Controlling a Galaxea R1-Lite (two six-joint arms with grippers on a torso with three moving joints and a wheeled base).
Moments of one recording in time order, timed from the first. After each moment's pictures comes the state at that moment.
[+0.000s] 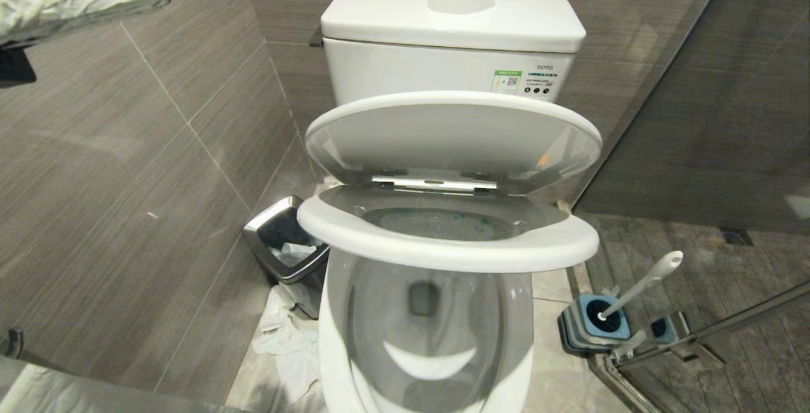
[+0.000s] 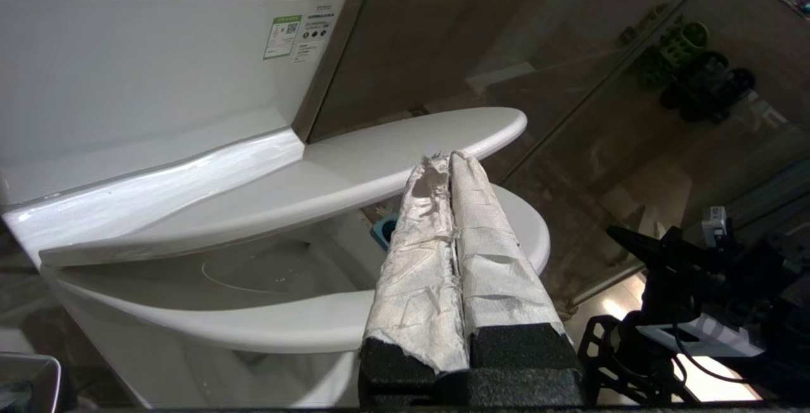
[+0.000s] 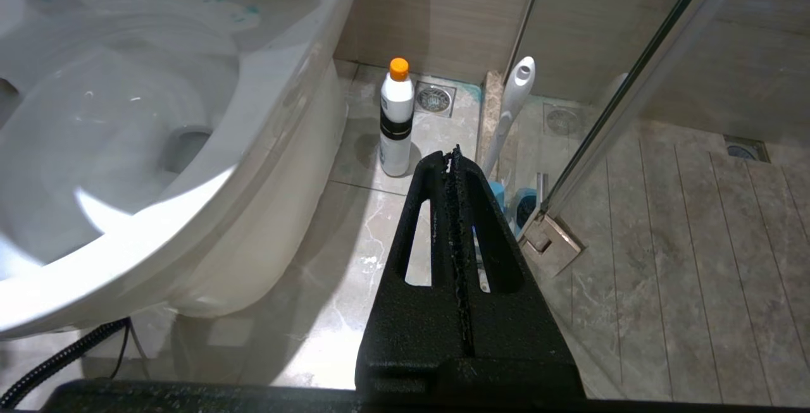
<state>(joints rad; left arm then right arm) -0.33 1.16 -1.29 0.05 -0.67 -0.19 0.00 0.00 0.00 -0.06 0.00 -0.03</state>
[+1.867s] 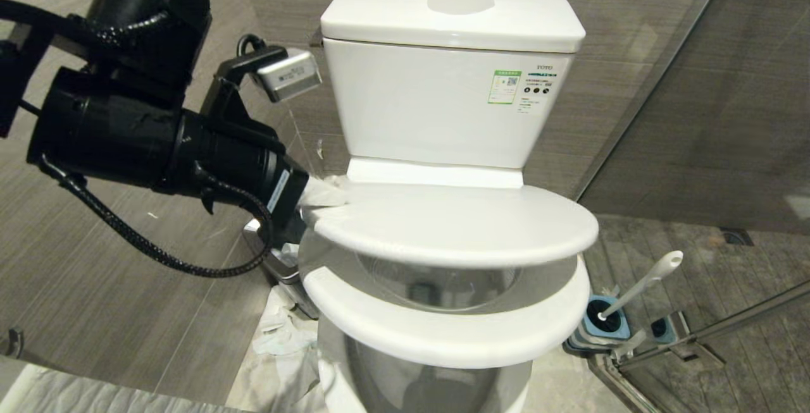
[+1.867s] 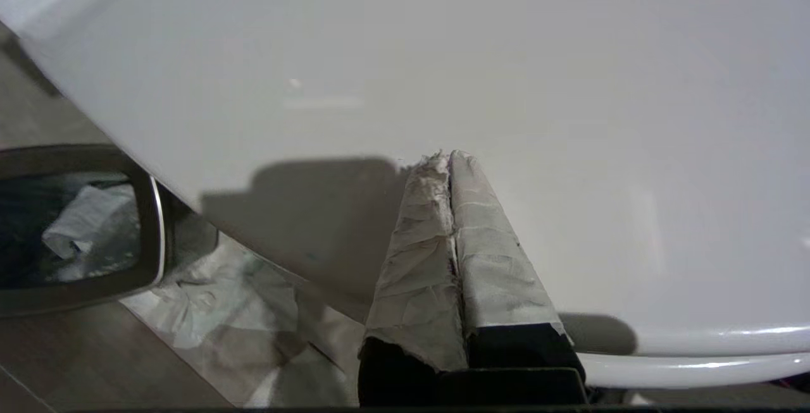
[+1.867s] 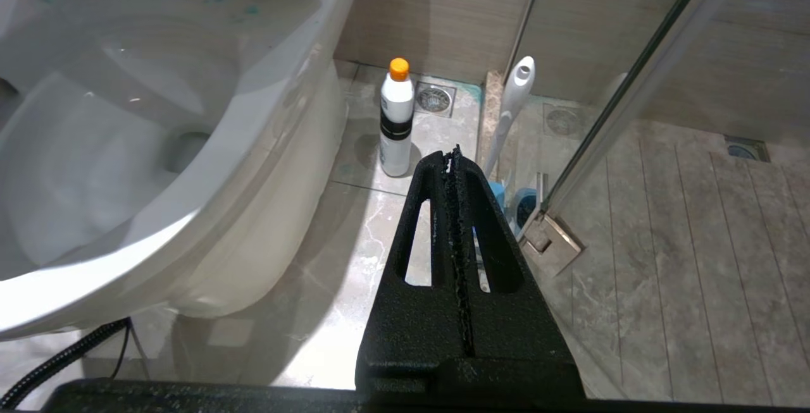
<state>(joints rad) -0.54 1.60 -1.56 0.60 -0.29 0.26 0.00 0.00 0.00 -0.06 0.00 -0.02</state>
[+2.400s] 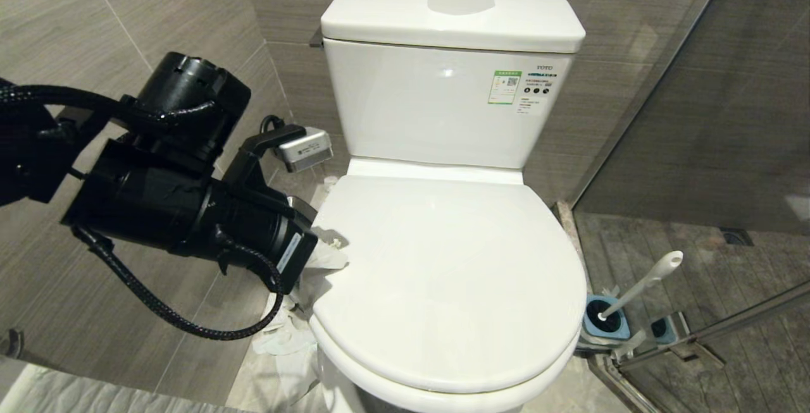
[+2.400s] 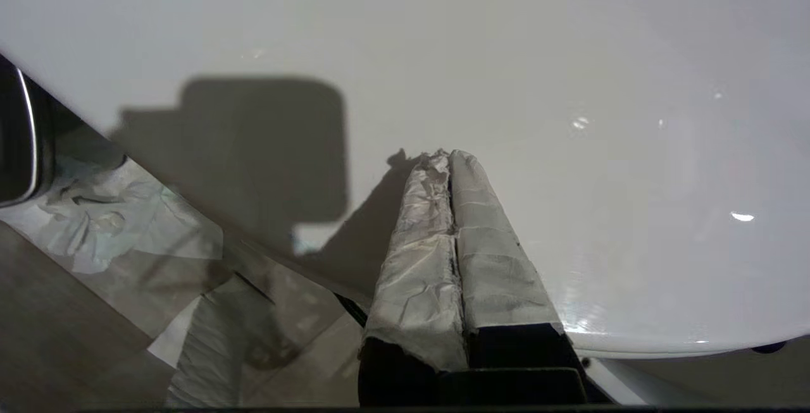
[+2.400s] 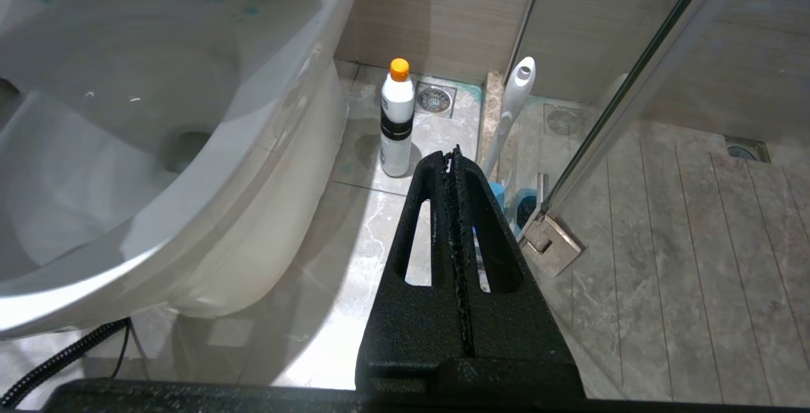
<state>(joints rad) -0.56 1.60 -1.39 0.60 -0.29 0.15 0.00 0.00 0.00 -0.06 0.00 -0.03</state>
